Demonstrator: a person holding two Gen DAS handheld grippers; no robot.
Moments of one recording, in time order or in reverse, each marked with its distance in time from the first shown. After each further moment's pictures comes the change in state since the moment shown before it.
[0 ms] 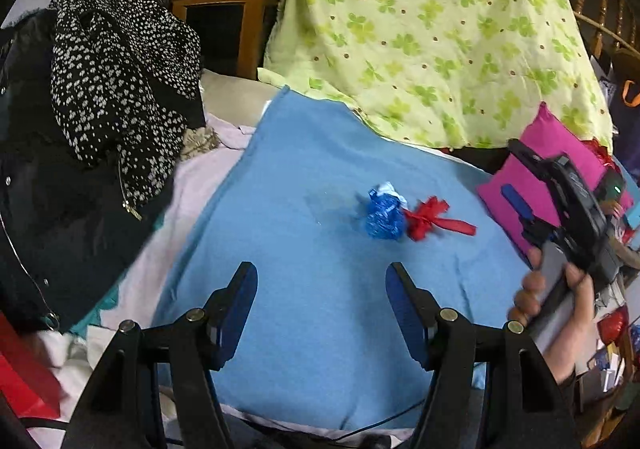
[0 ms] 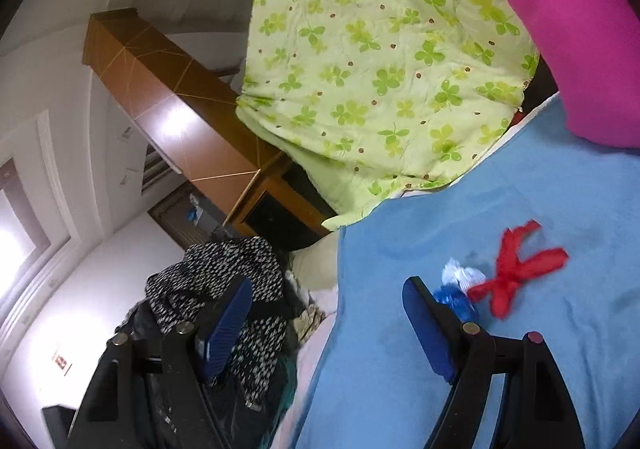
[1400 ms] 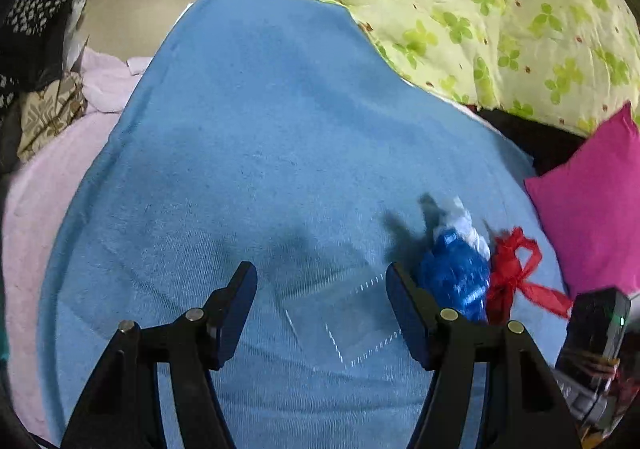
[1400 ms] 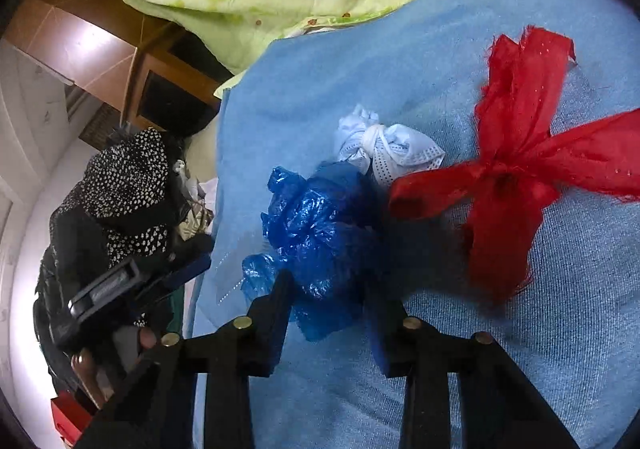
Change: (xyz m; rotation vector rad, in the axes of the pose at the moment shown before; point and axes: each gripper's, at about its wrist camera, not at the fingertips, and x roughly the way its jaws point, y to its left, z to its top) left arm 0.358 0.020 0.104 -0.018 0.293 -0.190; right arm 0.195 -0.154 -0.068 0.056 0.486 -0.204
